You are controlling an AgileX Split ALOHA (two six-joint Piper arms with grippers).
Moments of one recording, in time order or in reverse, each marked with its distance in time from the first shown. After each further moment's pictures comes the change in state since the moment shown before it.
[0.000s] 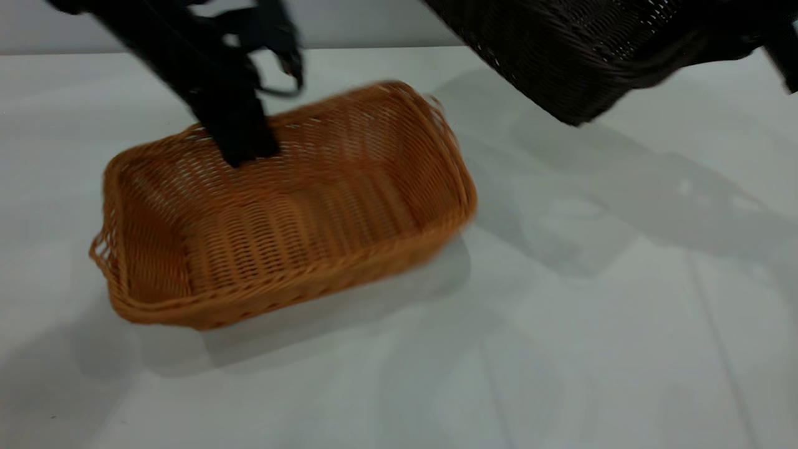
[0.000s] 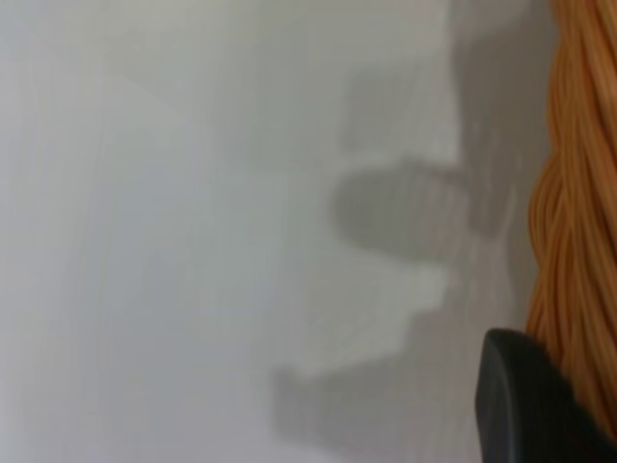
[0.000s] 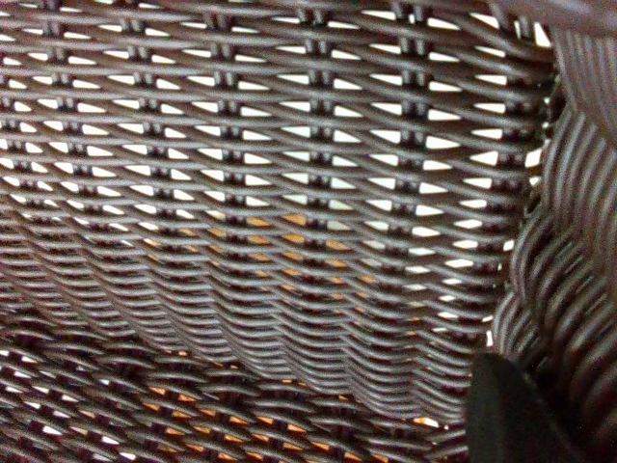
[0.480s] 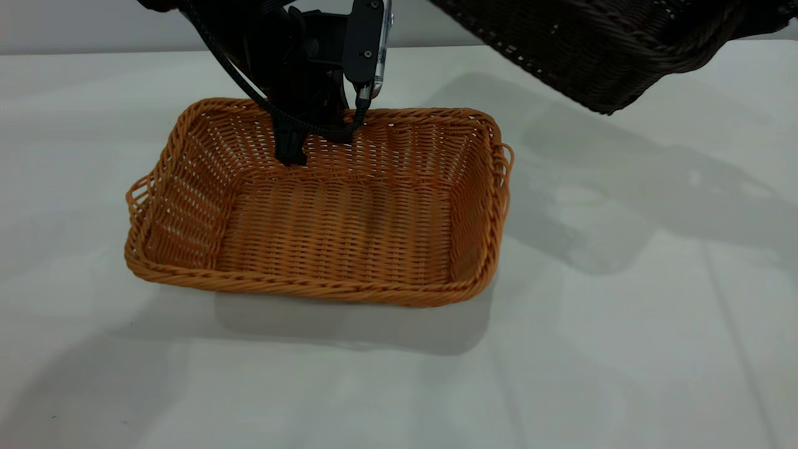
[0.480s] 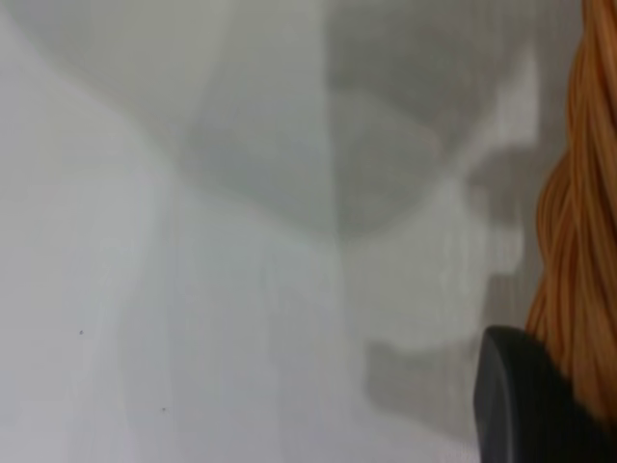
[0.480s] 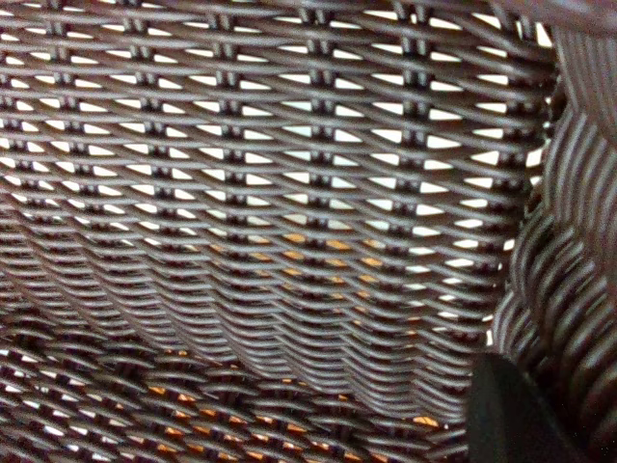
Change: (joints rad) left arm -0.122 0.024 -0.067 -0.066 -0.030 0.282; right arm -0.049 0.000 -0.078 -0.097 0.074 0.026
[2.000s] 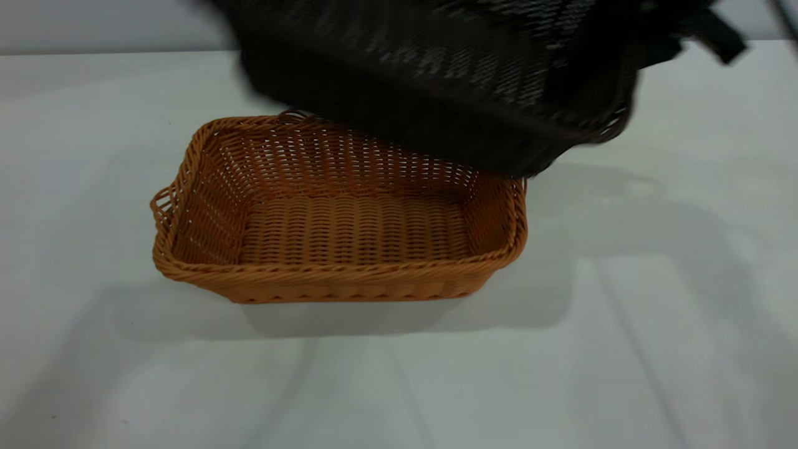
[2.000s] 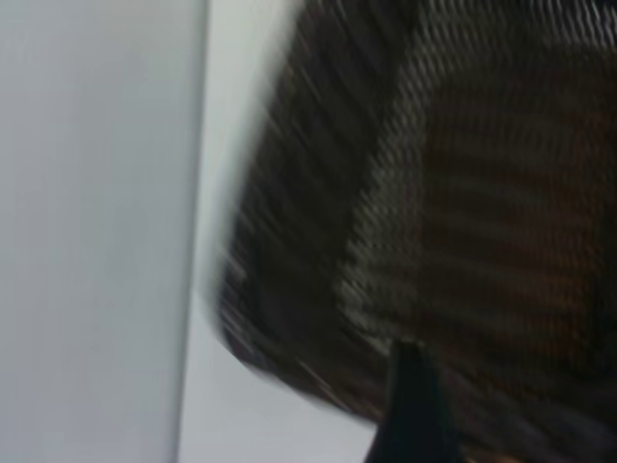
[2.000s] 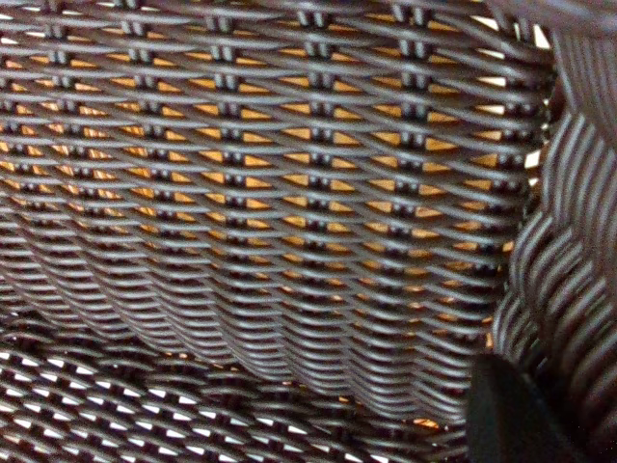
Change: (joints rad) left arm 0.009 -0.797 -0.001 0.218 0.629 -0.492; right arm 0.319 0.043 -0.090 -0.216 0.018 0.015
